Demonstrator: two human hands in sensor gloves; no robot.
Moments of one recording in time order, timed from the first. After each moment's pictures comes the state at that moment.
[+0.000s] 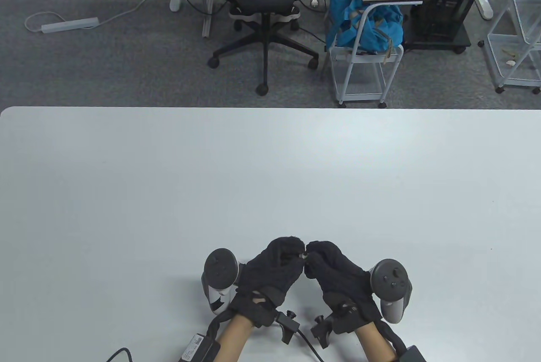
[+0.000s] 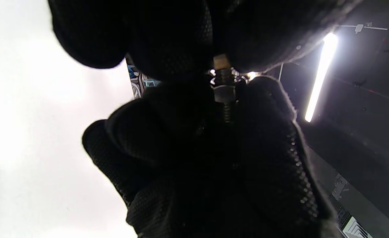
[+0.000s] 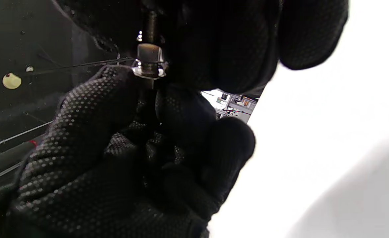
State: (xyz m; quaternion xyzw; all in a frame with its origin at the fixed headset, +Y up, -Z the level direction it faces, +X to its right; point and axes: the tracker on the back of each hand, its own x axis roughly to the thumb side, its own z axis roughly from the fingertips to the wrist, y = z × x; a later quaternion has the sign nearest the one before) left_hand -0.084 -0.743 -0.203 -0.05 -0.13 0.68 0.72; right_hand 0.141 -0.730 -0.188 0.11 -0.02 0.79 0.61
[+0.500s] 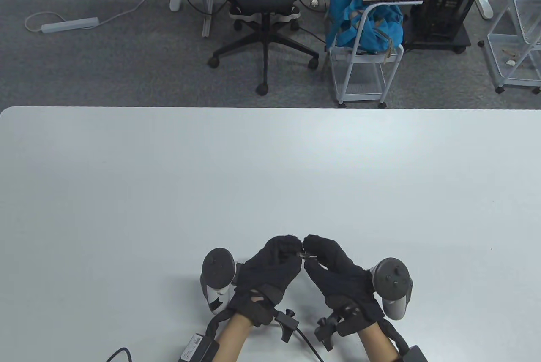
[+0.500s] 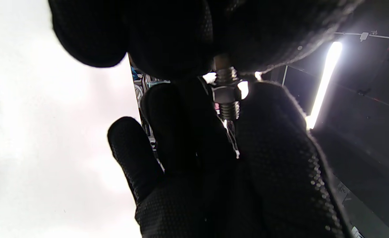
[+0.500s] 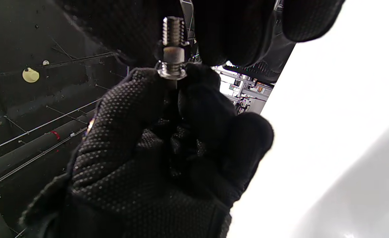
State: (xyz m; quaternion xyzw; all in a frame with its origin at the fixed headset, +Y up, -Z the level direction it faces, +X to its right) left_hand -0.086 -0.745 -0.204 -0.05 -0.11 0.69 0.72; right_hand 0.141 -0.728 -0.188 0.14 -0.01 0.77 0.62
